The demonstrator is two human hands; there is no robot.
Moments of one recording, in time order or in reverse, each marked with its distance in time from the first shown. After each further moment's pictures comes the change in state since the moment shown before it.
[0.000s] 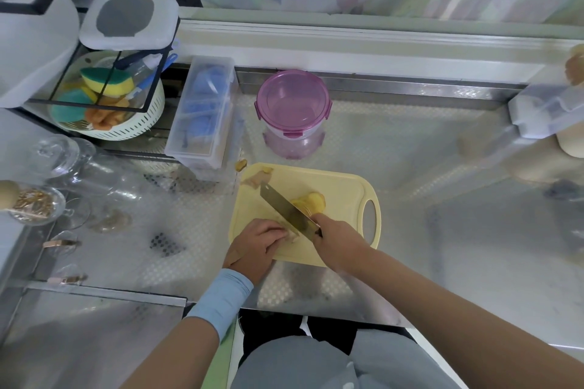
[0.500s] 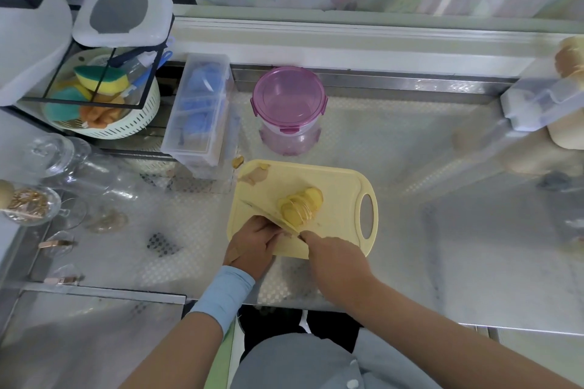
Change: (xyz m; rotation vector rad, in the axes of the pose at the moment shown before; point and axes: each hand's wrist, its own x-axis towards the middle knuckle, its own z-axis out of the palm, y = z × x) left_hand 0.000 0.002 0.001 0.118 0.109 0.080; right_hand -0.047 -0.012 0.021 -0.258 0.083 -0.091
